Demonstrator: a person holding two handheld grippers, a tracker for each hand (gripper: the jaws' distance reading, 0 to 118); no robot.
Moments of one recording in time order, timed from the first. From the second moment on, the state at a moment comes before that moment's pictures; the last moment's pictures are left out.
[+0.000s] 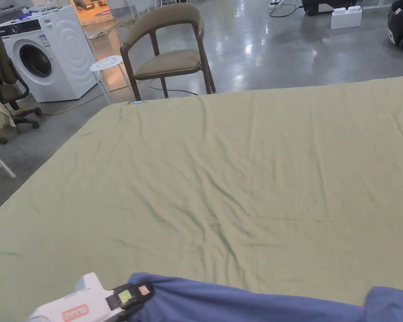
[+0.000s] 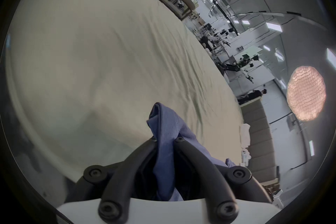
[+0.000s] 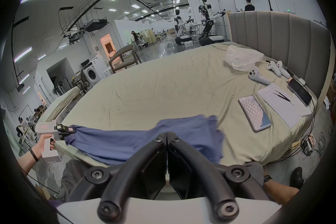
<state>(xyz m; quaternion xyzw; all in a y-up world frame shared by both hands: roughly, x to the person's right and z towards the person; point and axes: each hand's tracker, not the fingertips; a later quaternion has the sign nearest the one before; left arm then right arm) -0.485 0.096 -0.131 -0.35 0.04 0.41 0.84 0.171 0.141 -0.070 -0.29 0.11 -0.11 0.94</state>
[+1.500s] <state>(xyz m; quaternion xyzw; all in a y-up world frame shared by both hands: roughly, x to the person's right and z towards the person) -0.217 0.038 -0.205 -0.47 -0.16 0.28 0.82 0.176 0.131 -0.056 -0.32 0.09 -0.13 0.93</state>
